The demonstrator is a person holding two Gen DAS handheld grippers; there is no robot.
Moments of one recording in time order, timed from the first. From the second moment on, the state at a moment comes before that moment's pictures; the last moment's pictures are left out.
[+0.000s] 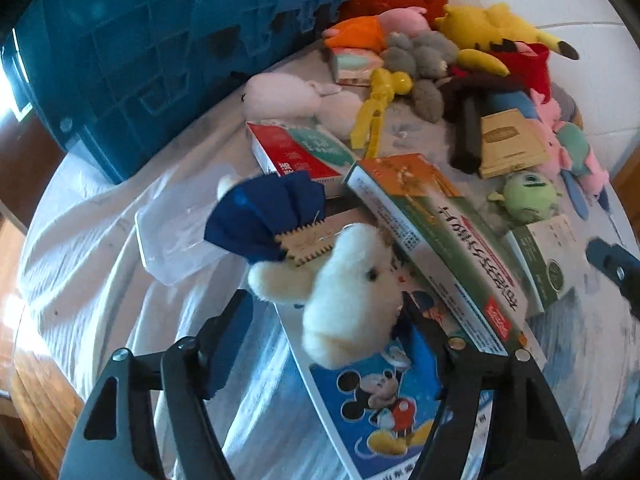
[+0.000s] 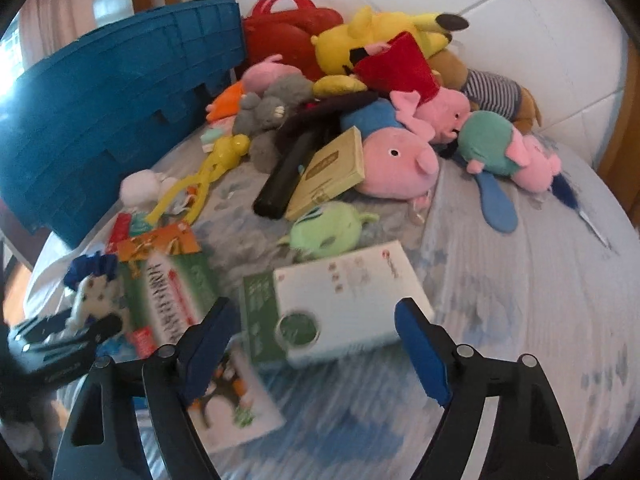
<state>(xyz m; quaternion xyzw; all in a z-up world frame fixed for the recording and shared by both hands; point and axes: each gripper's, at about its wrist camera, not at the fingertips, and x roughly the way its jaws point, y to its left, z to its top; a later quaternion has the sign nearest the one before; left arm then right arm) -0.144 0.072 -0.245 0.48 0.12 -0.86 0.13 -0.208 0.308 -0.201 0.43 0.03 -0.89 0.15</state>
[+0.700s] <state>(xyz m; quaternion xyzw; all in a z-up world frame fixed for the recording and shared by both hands) -0.147 0.075 -0.236 0.45 0.14 -0.86 0.18 -0.292 0.291 -0.247 0.44 0.06 -0.87 0.23</state>
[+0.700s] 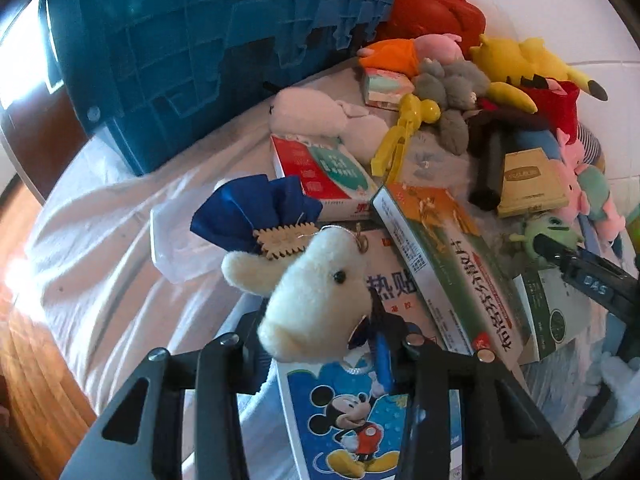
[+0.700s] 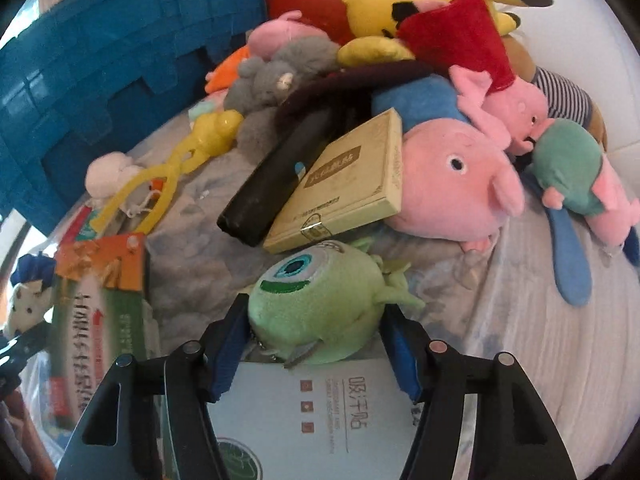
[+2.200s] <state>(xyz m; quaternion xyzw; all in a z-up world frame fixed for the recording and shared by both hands) -0.072 -0.073 0.083 0.15 0.06 -0.96 0.22 -0.166 0.106 0.080 0.12 0.05 -0.90 0.41</state>
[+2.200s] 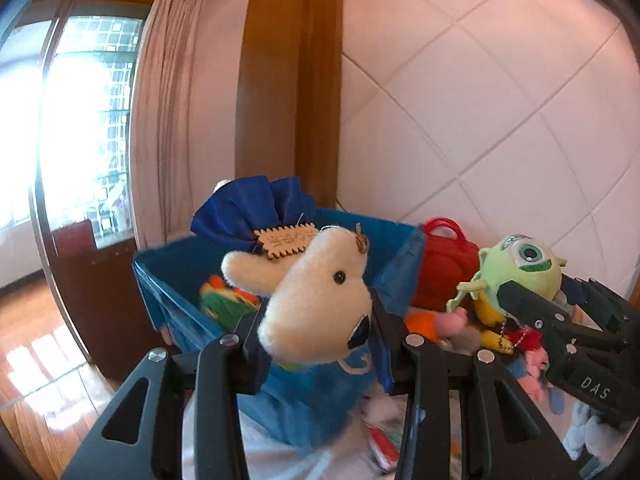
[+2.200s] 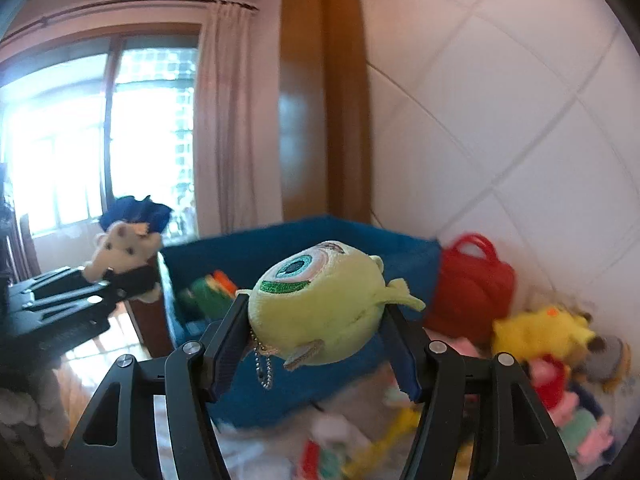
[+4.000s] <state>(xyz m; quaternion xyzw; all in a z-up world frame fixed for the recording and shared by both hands) -0.137 -0.210 0.046 0.22 0.05 -0.96 0.15 -0.196 -0.046 0.081 0.15 0.07 -0.94 0.29</state>
